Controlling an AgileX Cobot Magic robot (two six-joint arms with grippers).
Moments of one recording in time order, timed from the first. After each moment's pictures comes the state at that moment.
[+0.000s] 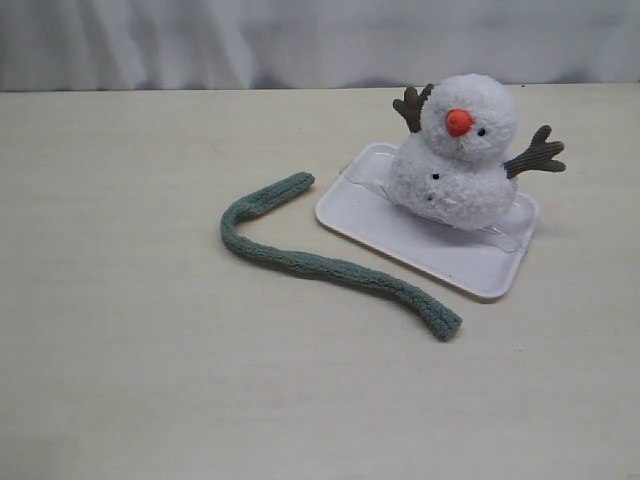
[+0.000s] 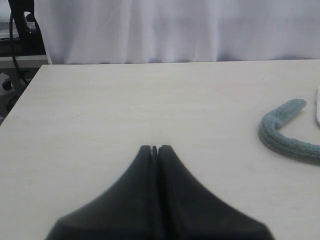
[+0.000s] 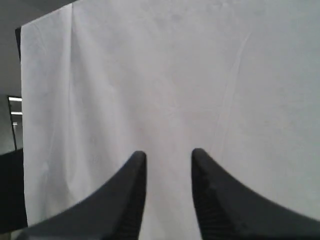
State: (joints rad) left arm -0.06 0.00 0.00 0.02 0.34 -0.02; right arm 0.06 0.09 -0.24 -0.46 -0.27 0.77
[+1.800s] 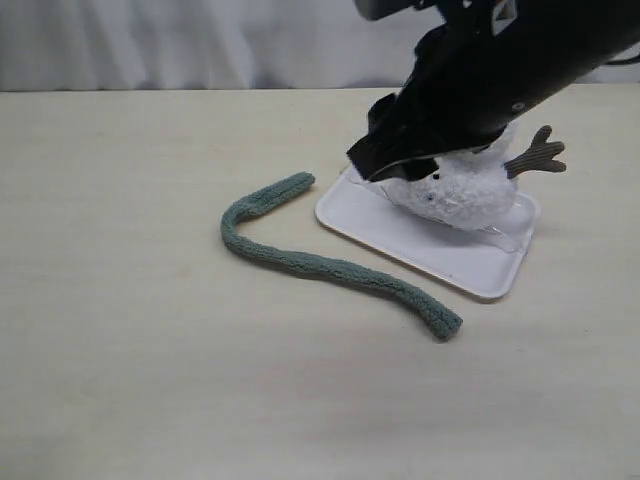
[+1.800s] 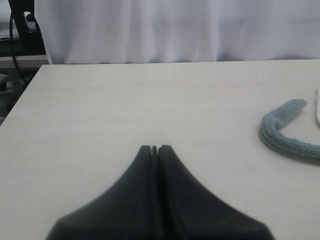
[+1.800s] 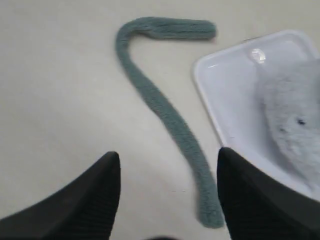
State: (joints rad) left arm -0.06 0.00 0.00 0.02 0.34 -0.02; right arm 0.58 1.46 -1.28 0.04 0.93 -0.09
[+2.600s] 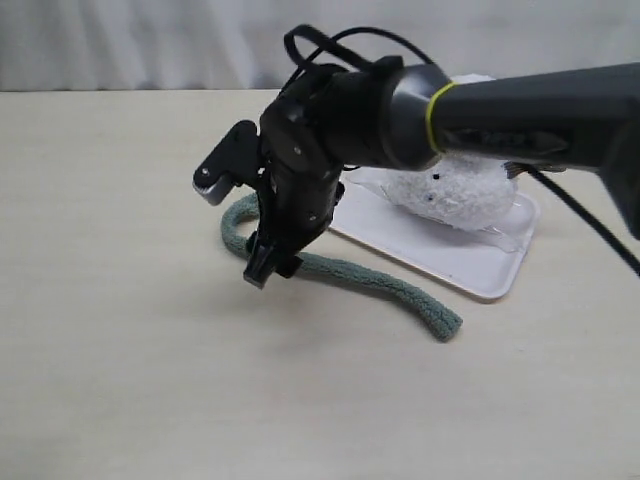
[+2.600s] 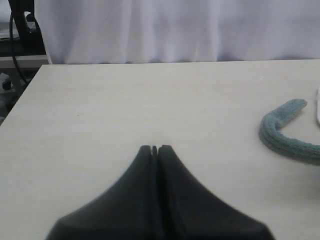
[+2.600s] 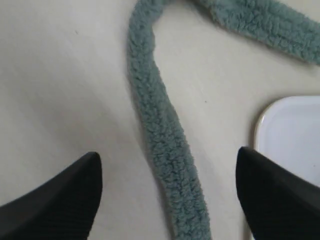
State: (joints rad) left arm -0.06 0.00 0.00 0.02 0.34 -0.02; right arm 0.74 2.10 -1.55 -0.25 0.81 -0.11
